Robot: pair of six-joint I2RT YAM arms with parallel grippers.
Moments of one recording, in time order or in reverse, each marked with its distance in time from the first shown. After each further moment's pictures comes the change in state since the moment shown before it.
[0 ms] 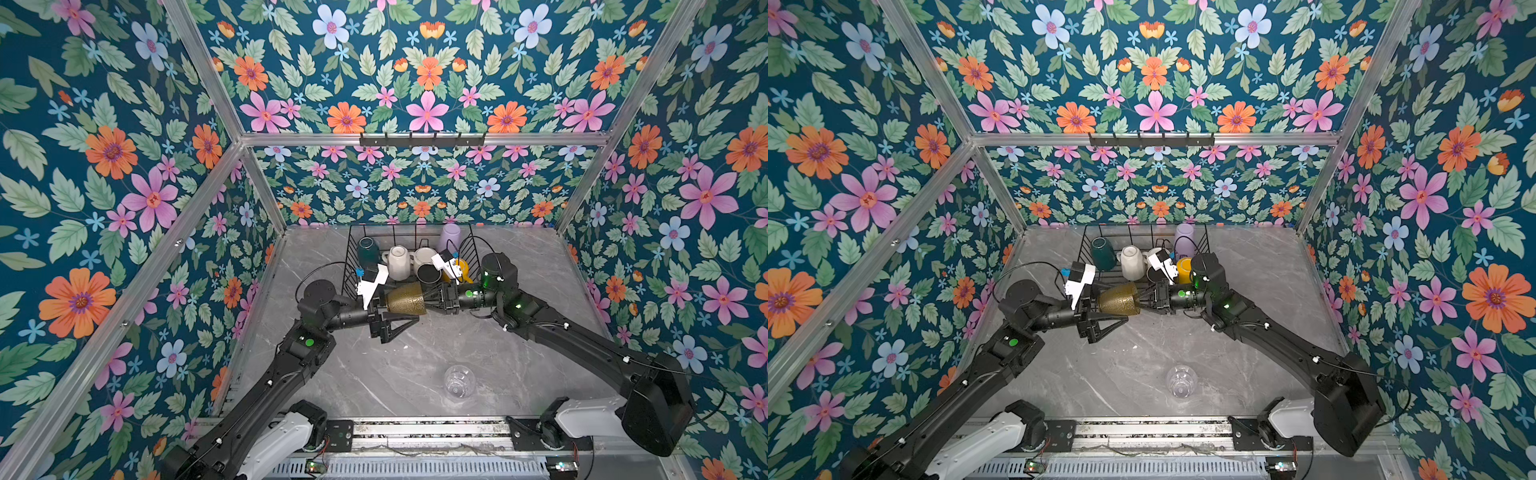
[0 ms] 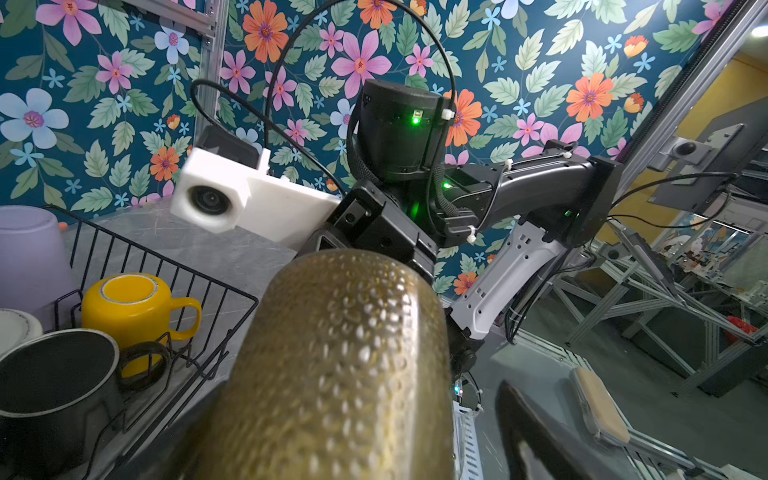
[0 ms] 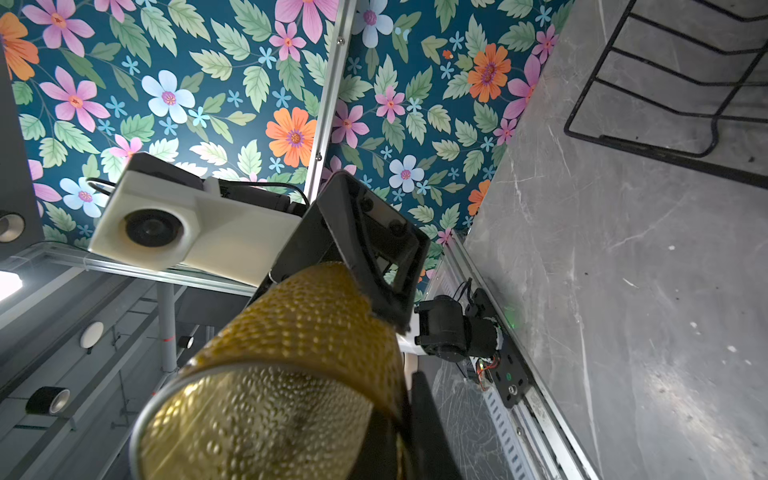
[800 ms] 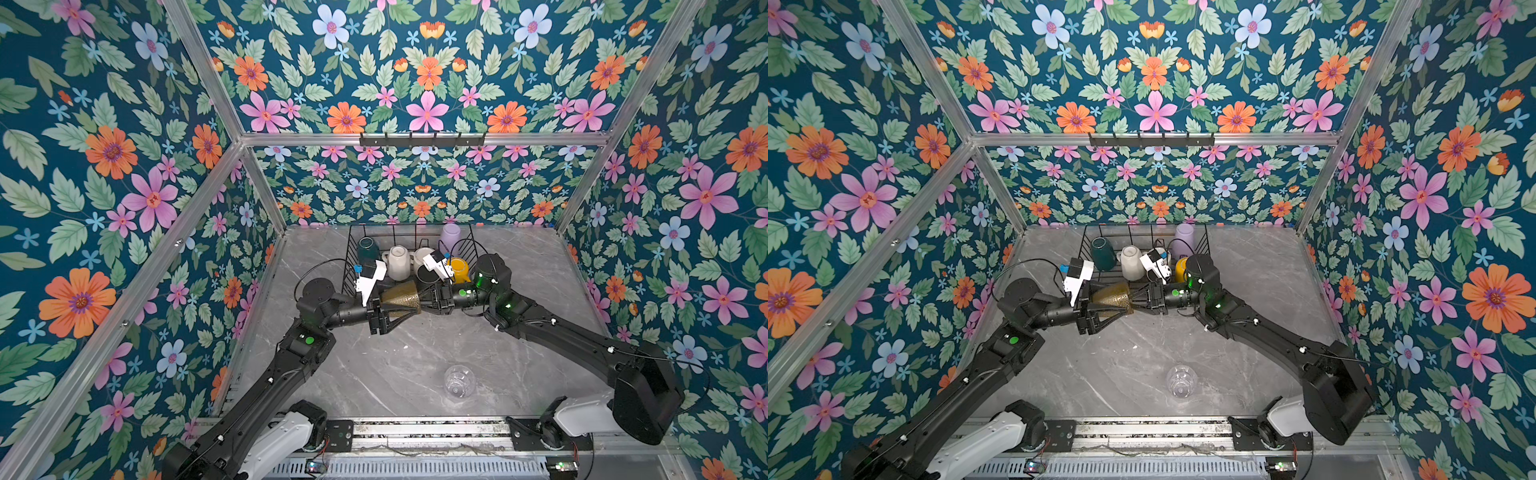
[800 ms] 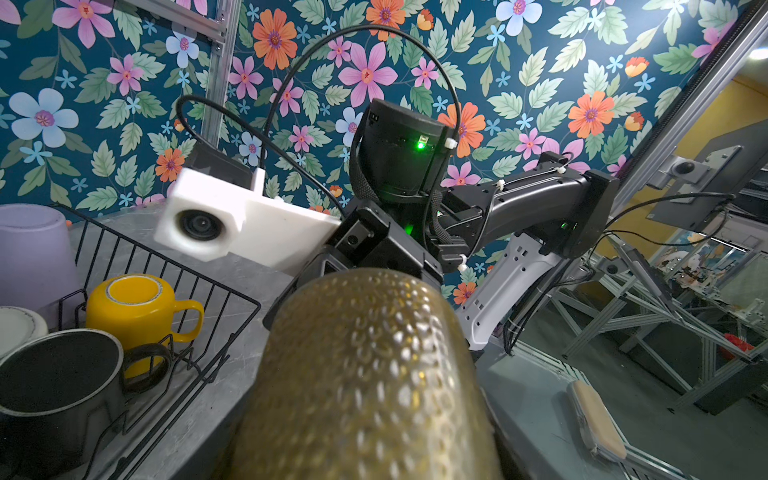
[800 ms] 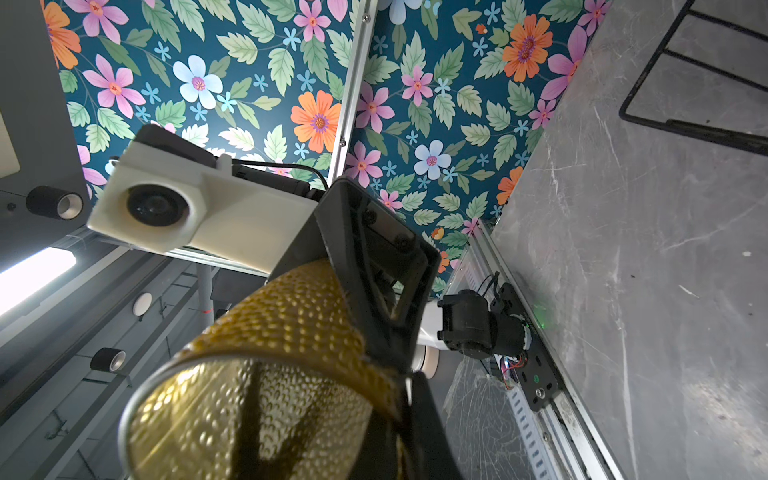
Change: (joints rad) left arm 0.005 0.014 0.006 0.031 -0.003 -0.051; right arm 0.019 0.063 -0.005 0.162 -0.060 0.089
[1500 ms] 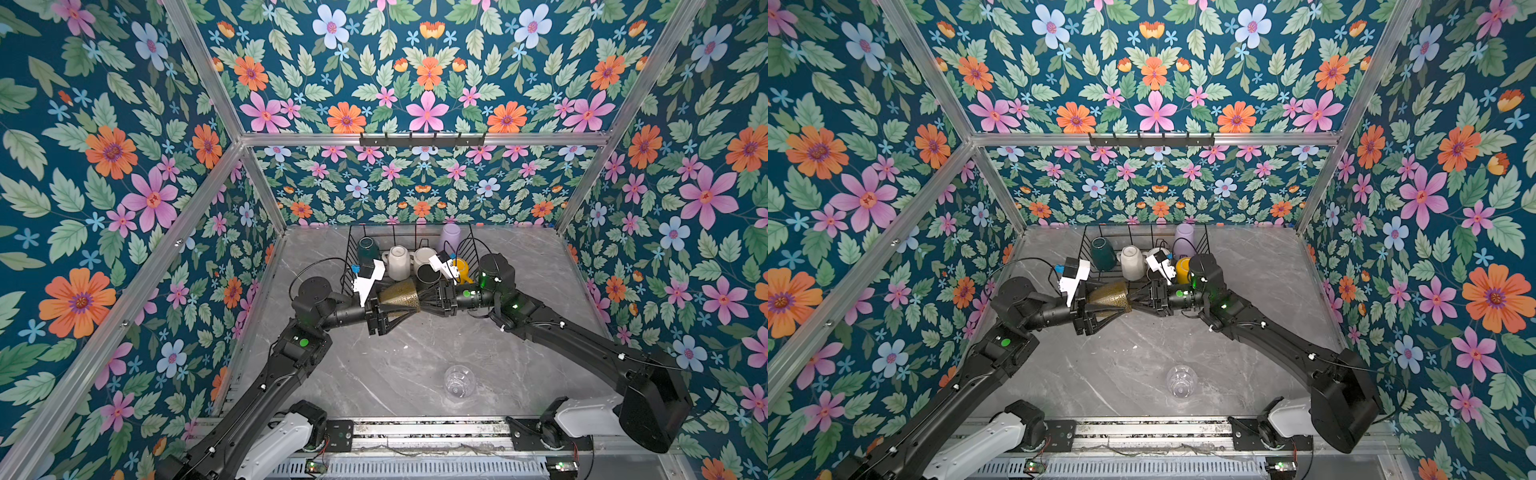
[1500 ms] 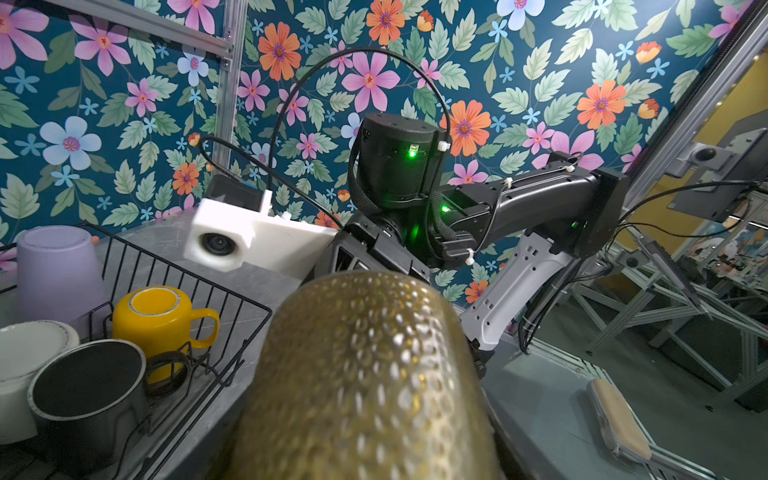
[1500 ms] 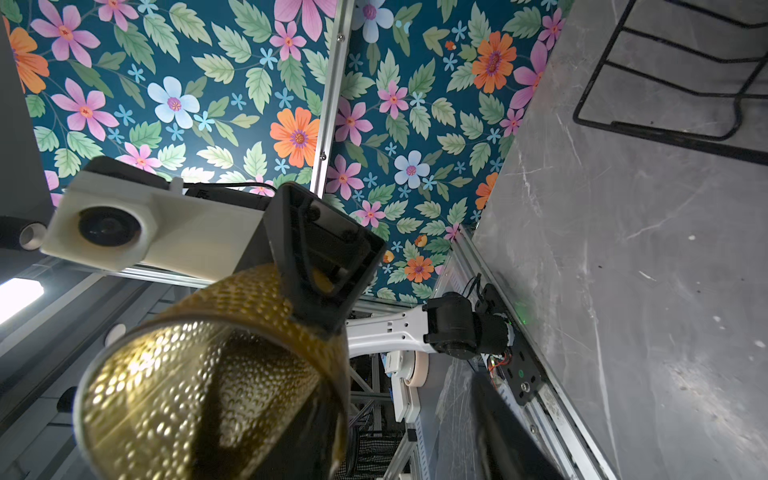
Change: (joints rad) left arm 0.002 -0.041 0.063 -0.137 -0.040 0.089; right arm -0.033 -0.067 -0.008 -0.159 0.071 -0.055
